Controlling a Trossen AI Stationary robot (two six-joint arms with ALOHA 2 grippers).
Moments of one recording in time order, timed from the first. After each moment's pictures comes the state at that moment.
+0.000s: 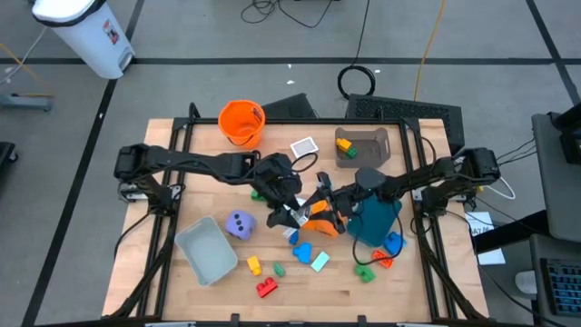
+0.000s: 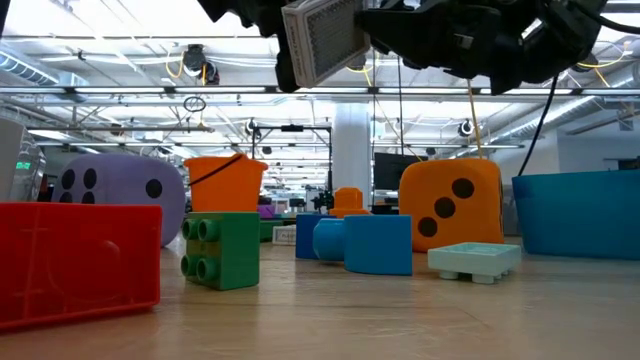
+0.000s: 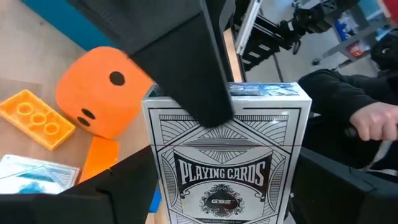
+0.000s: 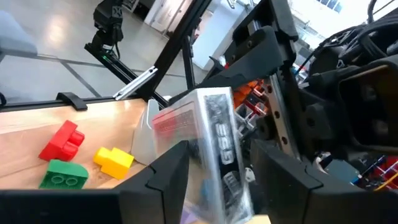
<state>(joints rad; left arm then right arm) 0.03 1.67 1.31 -0.32 0.57 -0.32 0.01 1.52 0.61 0.99 -0.40 -0.59</state>
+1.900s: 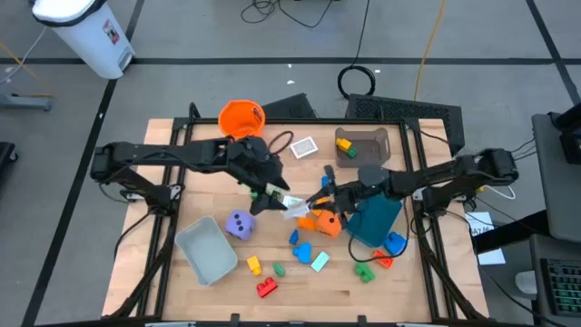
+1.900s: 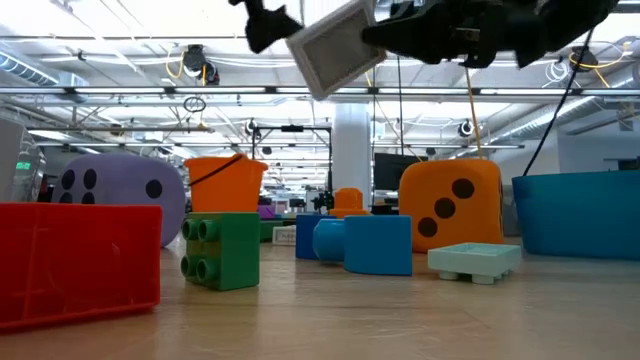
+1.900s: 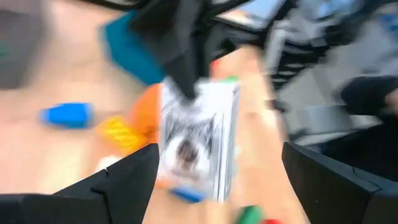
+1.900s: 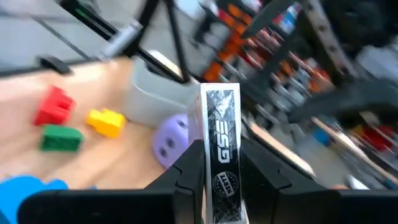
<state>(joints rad) 0.07 1.45 1.31 -0.50 0.36 -0.19 0.03 1.31 0.64 0.58 -0.21 -0.58</state>
